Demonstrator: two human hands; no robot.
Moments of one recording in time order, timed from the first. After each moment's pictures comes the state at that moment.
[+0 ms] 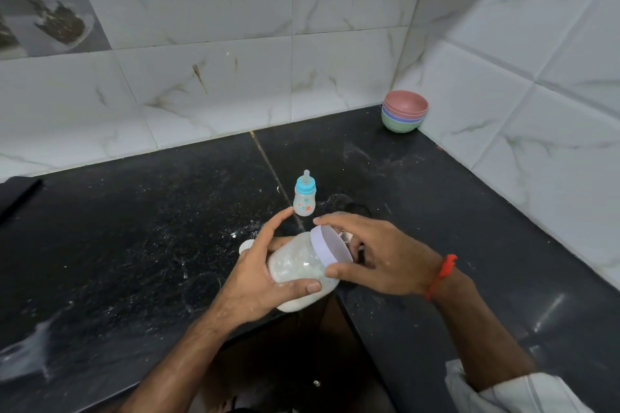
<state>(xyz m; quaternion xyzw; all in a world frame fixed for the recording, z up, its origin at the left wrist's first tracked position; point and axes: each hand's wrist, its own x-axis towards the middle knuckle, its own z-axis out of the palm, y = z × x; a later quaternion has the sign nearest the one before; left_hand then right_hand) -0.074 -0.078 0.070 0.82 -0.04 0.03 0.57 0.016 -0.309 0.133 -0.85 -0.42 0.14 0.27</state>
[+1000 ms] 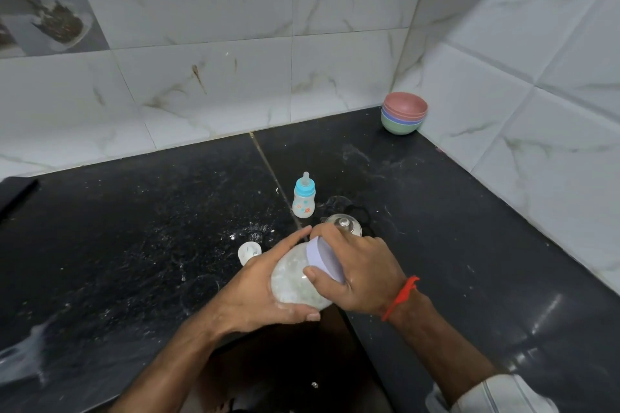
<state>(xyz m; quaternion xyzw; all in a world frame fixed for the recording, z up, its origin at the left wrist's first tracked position) -0.072 -0.072 0.070 0.82 -0.09 -0.07 0.56 -0.007 -0.278 0.100 -0.85 -0.42 -0.18 0.25</state>
